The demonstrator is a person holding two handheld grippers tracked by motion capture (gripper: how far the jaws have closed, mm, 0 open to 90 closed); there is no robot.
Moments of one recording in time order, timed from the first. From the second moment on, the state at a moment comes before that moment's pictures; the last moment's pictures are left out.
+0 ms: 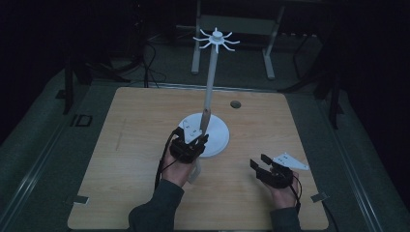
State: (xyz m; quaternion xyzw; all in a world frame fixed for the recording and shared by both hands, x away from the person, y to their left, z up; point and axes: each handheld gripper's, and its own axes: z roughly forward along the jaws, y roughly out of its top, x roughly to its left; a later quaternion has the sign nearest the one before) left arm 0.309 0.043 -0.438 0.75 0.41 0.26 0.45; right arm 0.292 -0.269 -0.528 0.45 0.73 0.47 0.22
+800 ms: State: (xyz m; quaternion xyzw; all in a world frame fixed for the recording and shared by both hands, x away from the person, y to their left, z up) left arm 0.309 0.037 -0.429 0.72 0.43 0.27 0.47; right arm 0.292 -0.269 -0.528 0.45 0.73 0.47 0.22
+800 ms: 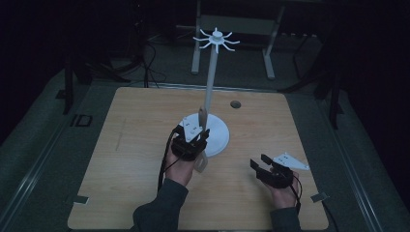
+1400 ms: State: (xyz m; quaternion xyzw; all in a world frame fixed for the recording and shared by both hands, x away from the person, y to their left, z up) left arm 0.313 0.022 -0.407 0.70 0.42 0.31 0.48; right arm 0.292 -0.269 -0.529 0.45 0.73 0.47 0.22
